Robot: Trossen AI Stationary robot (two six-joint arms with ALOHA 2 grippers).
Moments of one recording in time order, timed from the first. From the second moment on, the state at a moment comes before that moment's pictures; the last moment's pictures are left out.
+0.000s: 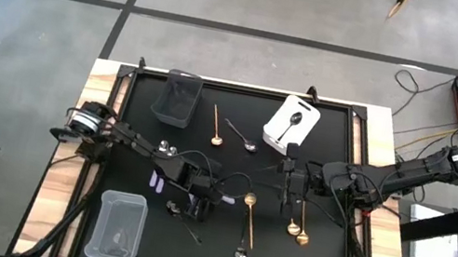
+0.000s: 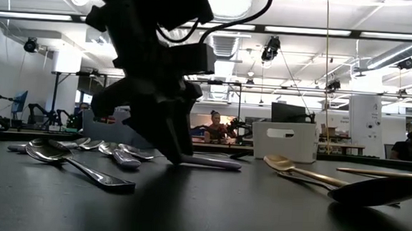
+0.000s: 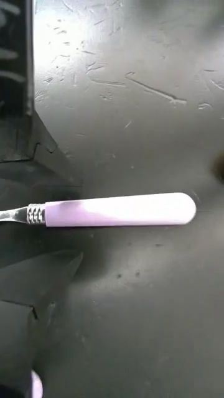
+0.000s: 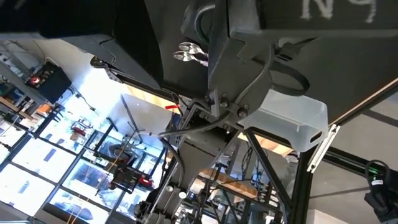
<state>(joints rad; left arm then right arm) -0.22 1.90 1.09 -0.27 -0.17 0.13 0.29 1.12 0.78 0.24 0.24 -0.35</state>
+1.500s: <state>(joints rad) -0.22 1.87 1.15 -0.37 -0.18 0.19 0.29 1.12 0.78 0.24 0.25 -0.33</state>
